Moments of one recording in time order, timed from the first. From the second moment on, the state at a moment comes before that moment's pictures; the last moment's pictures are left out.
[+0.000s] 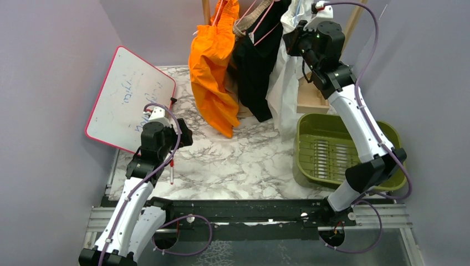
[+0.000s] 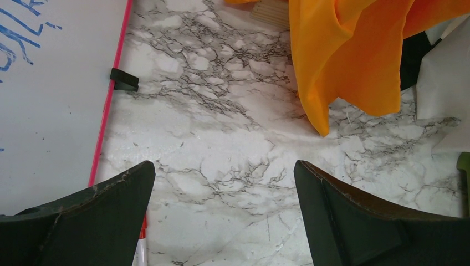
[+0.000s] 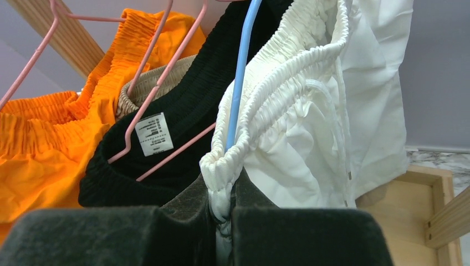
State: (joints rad) left arm -0.19 0.71 0.63 -0.36 -0.05 -0.33; right arm 0.39 1.65 1.90 -0.28 0.12 0.24
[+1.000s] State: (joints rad) left arm -0.18 0.68 0.63 -0.36 -0.04 -0.33; right arm 0.38 0.94 1.10 -0.36 -0.53 0.43
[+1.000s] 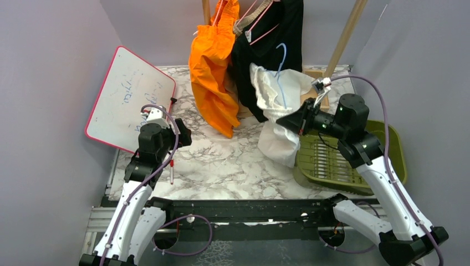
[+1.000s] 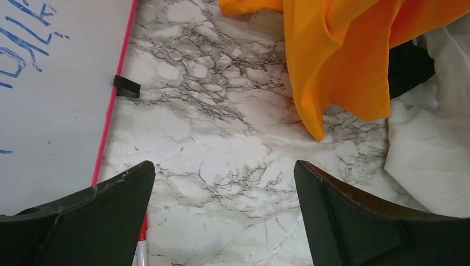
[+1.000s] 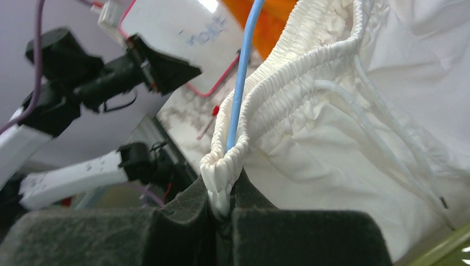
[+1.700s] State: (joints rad) left arm -0.18 0.50 0.63 -0.37 -0.07 -0.32; right arm 0.40 0.96 0.97 -0.37 -1.17 0.39
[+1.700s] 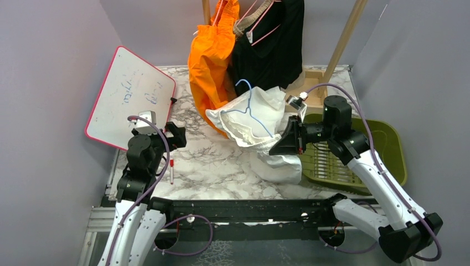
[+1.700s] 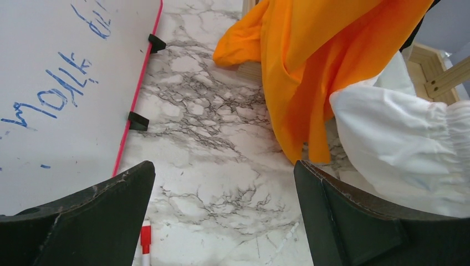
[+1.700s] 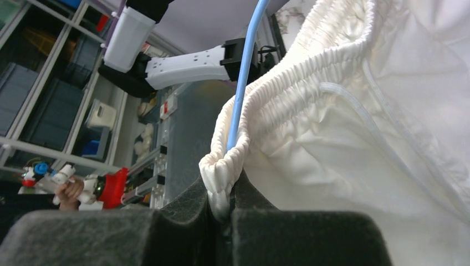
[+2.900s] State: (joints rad) left arm -0.18 0.59 0.79 -0.41 0.45 -0.27; right arm 0.70 1.48 1.11 -0.34 -1.16 0.16
